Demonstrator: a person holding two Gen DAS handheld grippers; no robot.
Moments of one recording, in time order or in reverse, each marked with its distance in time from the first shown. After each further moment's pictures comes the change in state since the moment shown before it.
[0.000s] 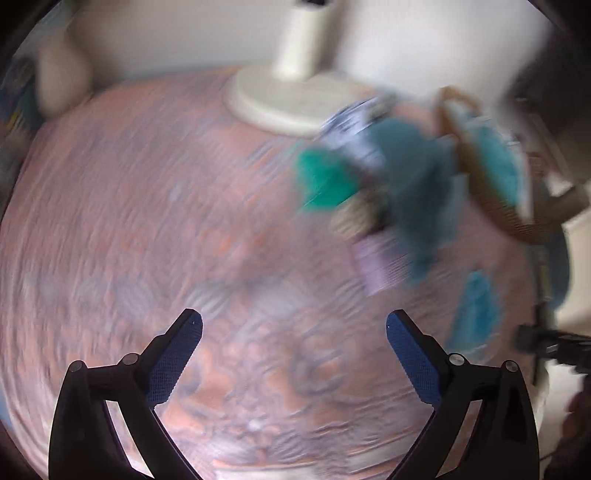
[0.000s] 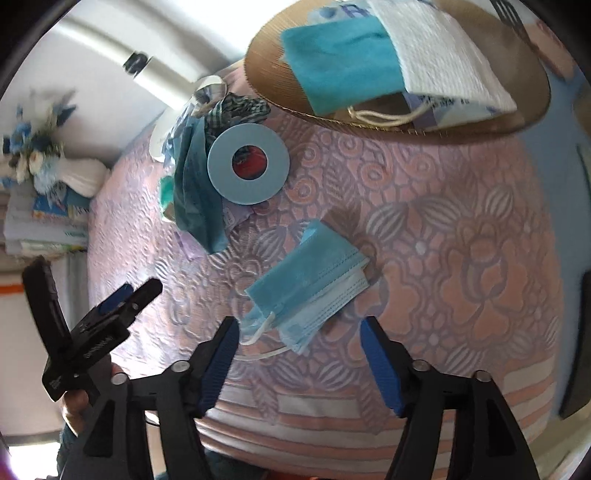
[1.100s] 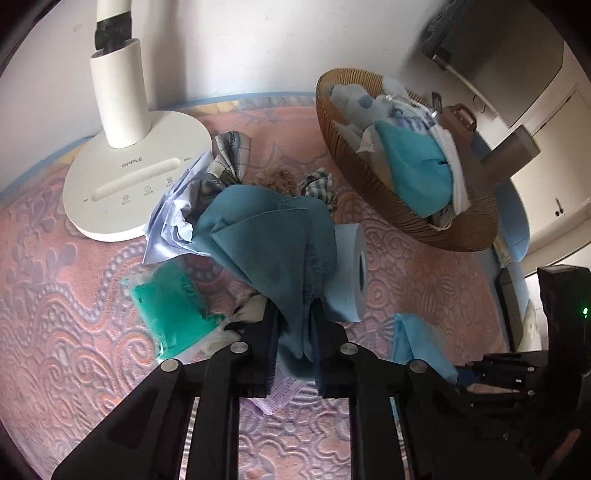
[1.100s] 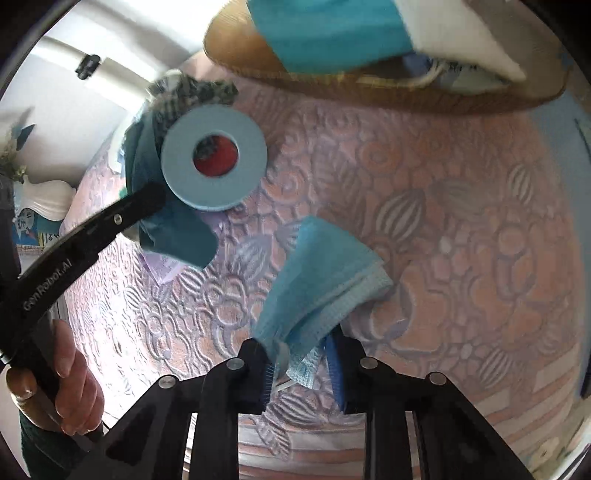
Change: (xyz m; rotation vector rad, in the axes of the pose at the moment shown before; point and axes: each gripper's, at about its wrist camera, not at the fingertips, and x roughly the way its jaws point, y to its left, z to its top) left arm 0.041 -0.075 0.063 0.286 0.033 -0.190; right arm 0.045 0.021 0.018 0.073 -0.017 -0.110
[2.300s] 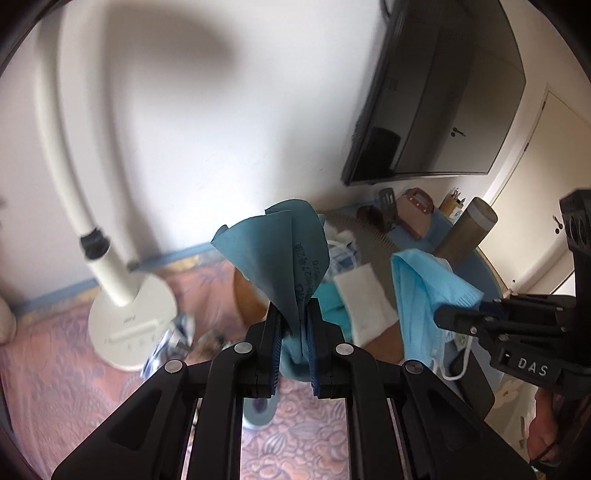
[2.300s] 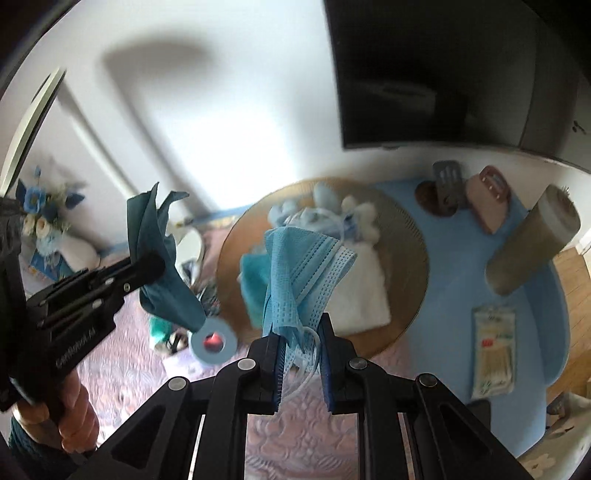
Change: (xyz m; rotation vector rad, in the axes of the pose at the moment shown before) left arm -0.087 -0.114 0.079 0.105 -0.297 0.071; right arm -0.203 -0.041 0.061 -0.201 -0.424 -0.089
